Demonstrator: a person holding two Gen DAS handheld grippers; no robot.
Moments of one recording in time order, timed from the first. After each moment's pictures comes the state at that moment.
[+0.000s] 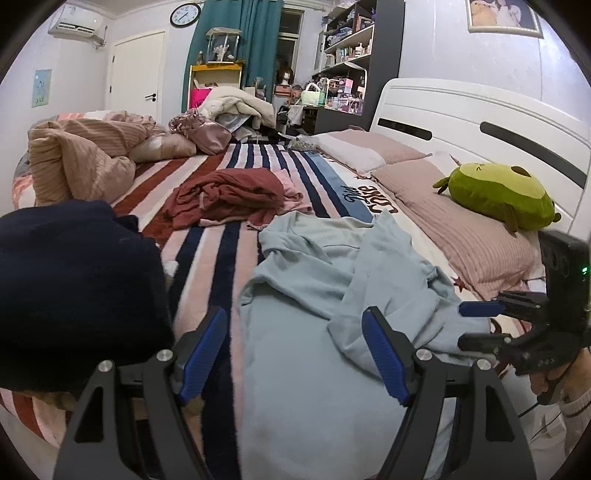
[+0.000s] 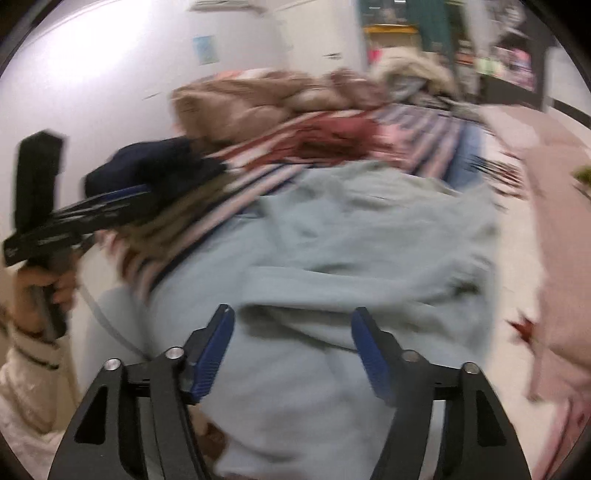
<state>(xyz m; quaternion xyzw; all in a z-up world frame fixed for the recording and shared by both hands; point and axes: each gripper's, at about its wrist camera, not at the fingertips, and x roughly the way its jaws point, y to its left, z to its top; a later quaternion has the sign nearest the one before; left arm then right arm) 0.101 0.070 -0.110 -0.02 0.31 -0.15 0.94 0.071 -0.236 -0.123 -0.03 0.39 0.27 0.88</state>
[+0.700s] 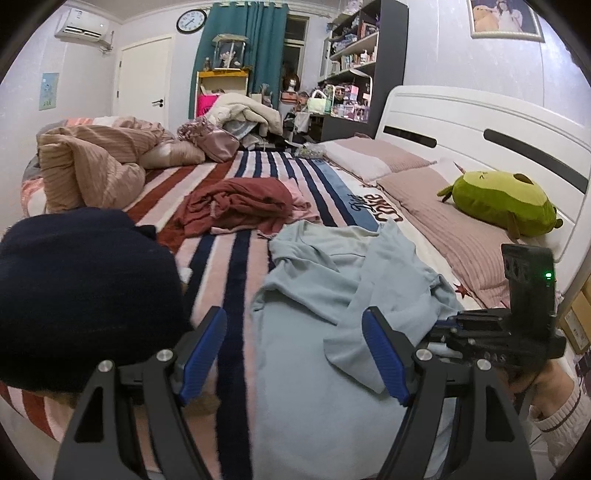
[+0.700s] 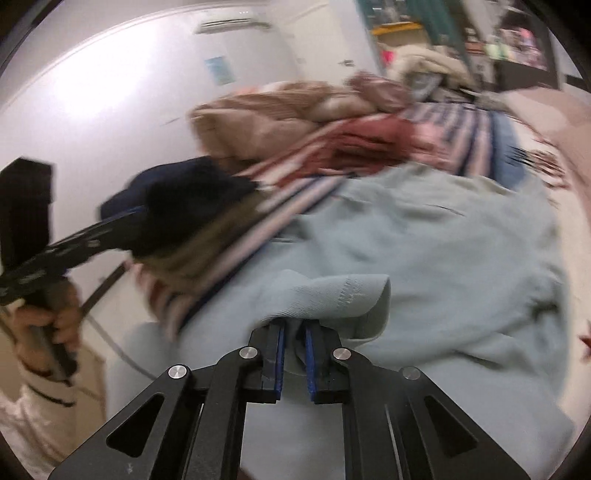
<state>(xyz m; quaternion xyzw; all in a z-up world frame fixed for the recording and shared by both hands) 0.084 0.089 -0.096 -0.02 0.29 -0.13 0.95 0.088 -0.175 -0.135 0.03 0.36 0.37 0.85</state>
